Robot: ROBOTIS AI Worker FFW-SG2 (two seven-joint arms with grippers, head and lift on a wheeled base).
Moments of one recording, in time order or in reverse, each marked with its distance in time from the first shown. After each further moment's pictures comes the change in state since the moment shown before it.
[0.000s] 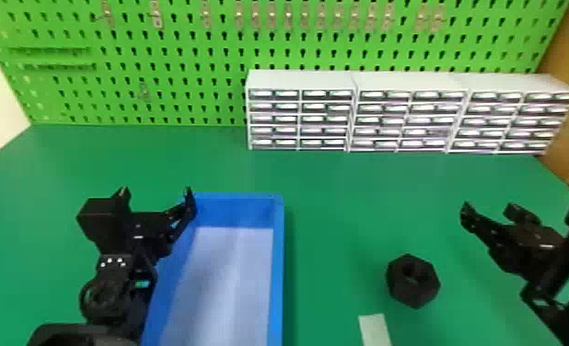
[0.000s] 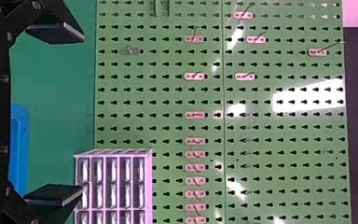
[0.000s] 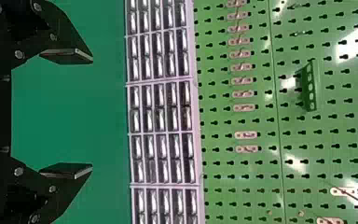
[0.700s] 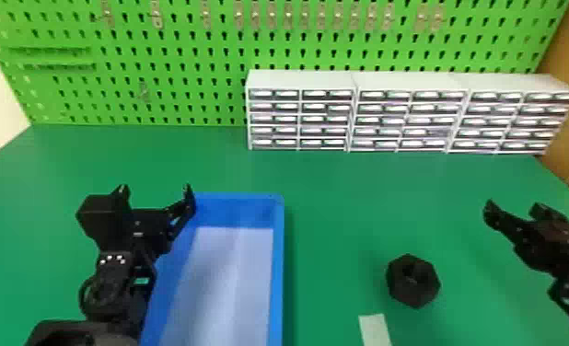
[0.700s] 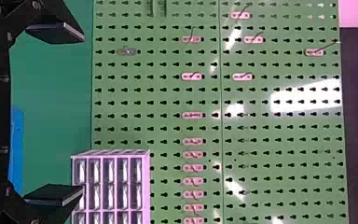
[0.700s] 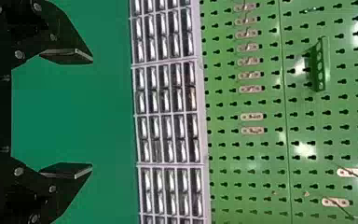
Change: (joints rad) left arm -0.009 0.000 0.001 0.000 -0.007 0.000 0.000; right arm -0.021 0.013 -0.078 -0.064 0.031 0.134 0.015
